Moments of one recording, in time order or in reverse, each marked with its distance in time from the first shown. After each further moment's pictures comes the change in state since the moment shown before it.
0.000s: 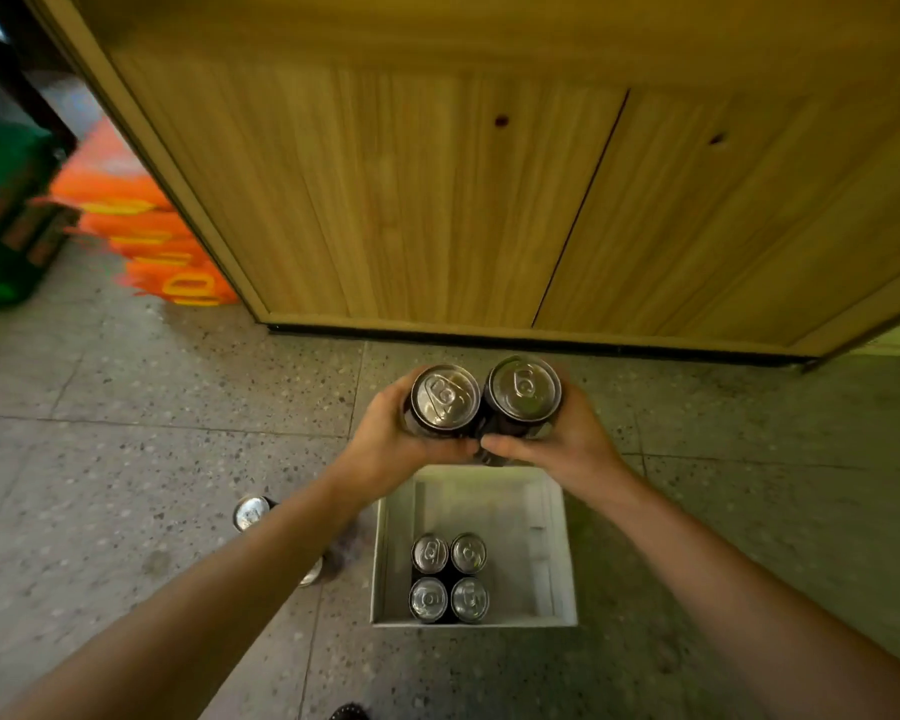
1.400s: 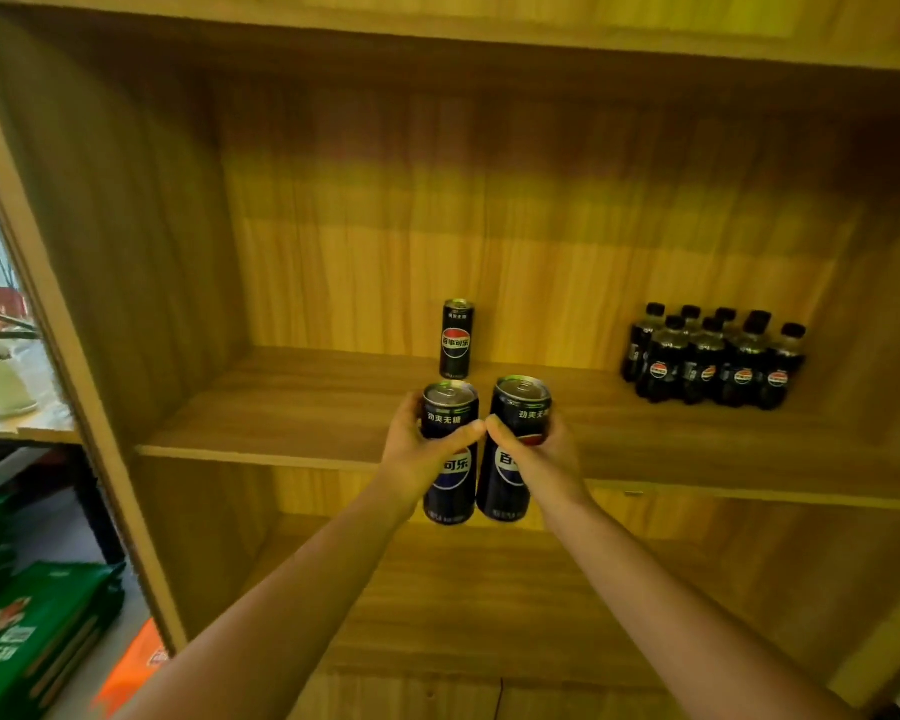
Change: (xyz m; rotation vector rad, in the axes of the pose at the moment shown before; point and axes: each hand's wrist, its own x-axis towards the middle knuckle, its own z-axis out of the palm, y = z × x) left_hand 0.103 0.705 -0.092 -0.202 0.270 0.387; right_hand 0.126 -0.652 -0.219 0.176 0.407 -0.281
